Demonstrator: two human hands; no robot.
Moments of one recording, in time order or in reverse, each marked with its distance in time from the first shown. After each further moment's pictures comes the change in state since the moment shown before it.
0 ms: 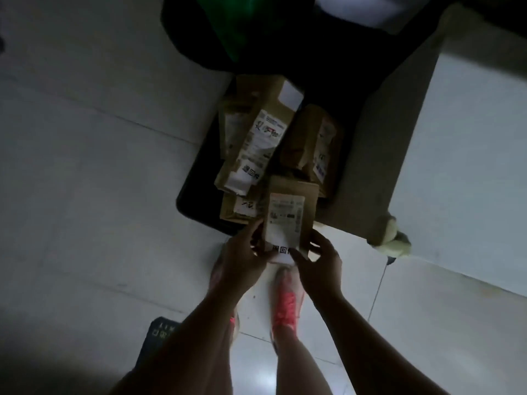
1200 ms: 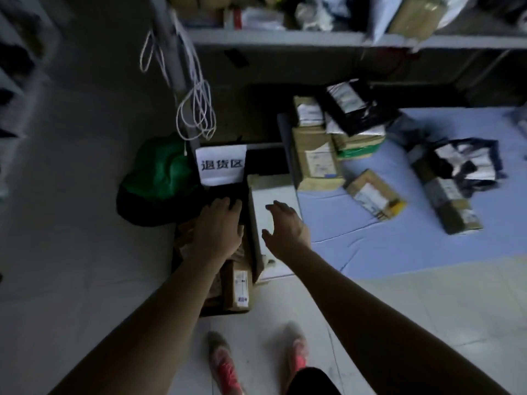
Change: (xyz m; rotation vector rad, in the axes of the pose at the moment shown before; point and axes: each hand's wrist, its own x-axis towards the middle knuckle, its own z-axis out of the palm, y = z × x) left_hand -0.104 0.441 -0.131 1.136 0.012 0.781; right_hand -0.208 -0.299 -0.268 -0.517 0.381 -0.356
